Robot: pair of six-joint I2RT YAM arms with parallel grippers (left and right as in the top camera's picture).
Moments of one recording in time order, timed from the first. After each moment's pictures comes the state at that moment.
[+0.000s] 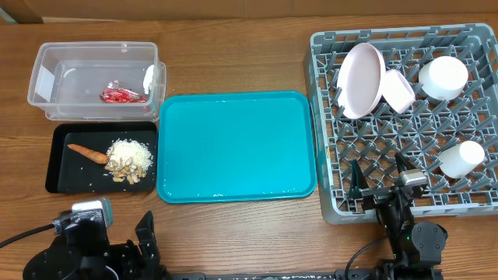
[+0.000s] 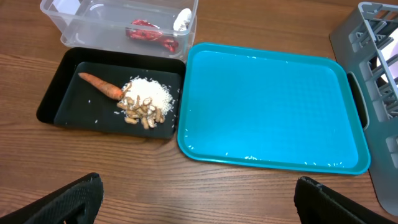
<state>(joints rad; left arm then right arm) 0.03 0.51 1.28 -1.44 0.01 -0.14 -0.04 0.01 0.02 -0.02 -0.23 0.07</state>
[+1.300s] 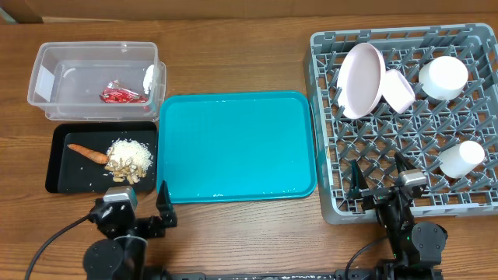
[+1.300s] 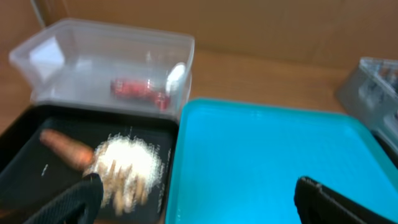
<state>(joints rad) 0.03 0.05 0.47 -0.71 -0.01 -0.14 -0.04 0.01 0.02 -0.01 -0.24 0.07</state>
